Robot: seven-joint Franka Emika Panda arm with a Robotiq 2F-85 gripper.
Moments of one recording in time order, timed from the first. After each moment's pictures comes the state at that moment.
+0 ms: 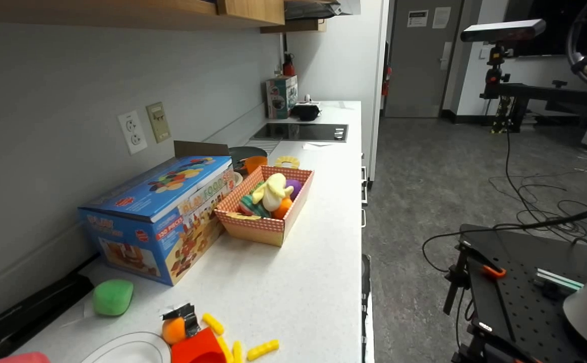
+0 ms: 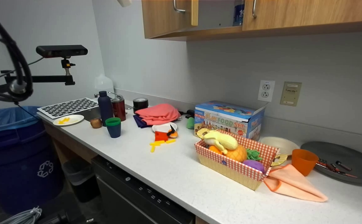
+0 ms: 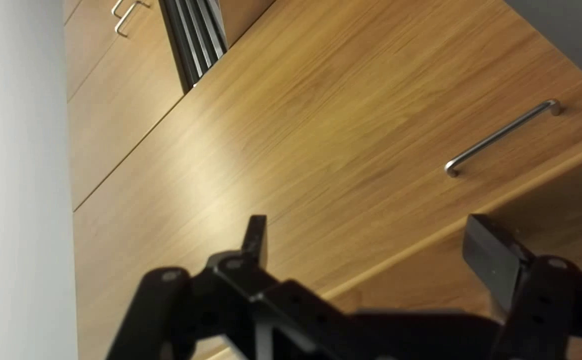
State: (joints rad) arm -0.15 -0.81 0.24 -2.46 -1.86 2.43 1.15
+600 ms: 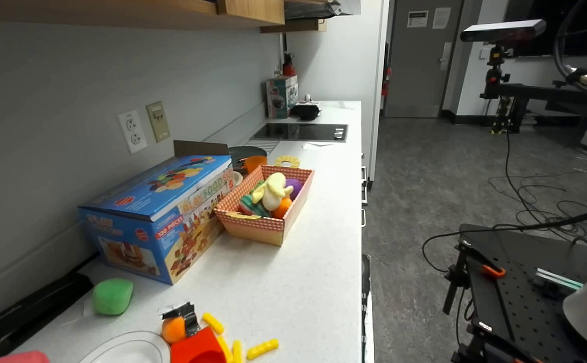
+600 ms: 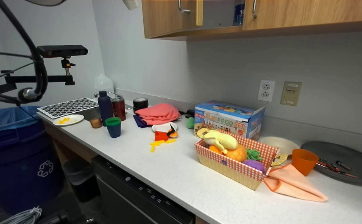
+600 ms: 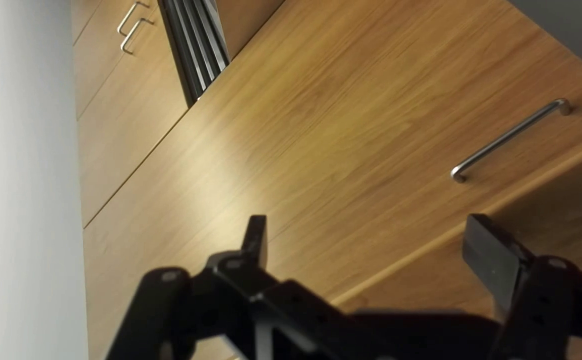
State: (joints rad) arm 0.11 -0.75 0.09 -2.46 -1.92 2.24 1.15
